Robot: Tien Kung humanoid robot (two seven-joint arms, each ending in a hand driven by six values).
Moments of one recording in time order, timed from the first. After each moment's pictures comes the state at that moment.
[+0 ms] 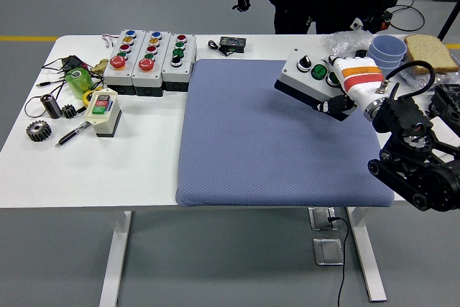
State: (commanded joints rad) left arm -0.07 0.01 -0.67 -0.18 0.93 0.17 0.14; right arm 0.92 -0.31 0.39 0.90 -1.85 -0.43 -0.12
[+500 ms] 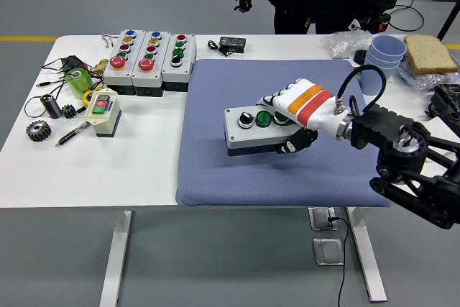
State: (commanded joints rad) left arm -0.08 0.01 -0.67 -0.18 0.93 0.17 0.14; right arm 0.96 -0.36 0.29 1.16 -2.02 -0.18 -0.02
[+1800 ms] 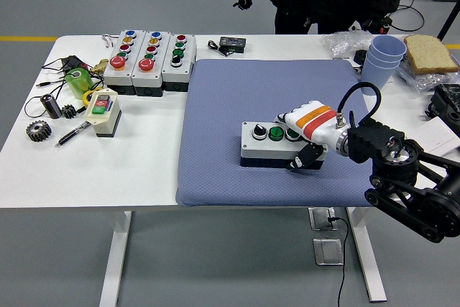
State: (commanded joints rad) left arm -0.07 0.01 -0.68 -0.18 0.93 0.17 0.14; right arm 0.86 -0.32 0.40 1.12 -2.05 -0.03 -0.13
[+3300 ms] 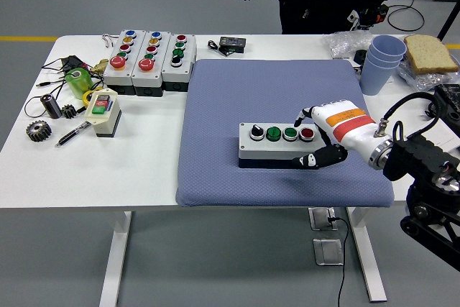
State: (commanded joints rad) left arm -0.08 0.01 -0.66 -0.18 0.92 0.17 0.13; right arm 0.59 -0.49 0.67 1.51 -2.02 -0.04 -0.27
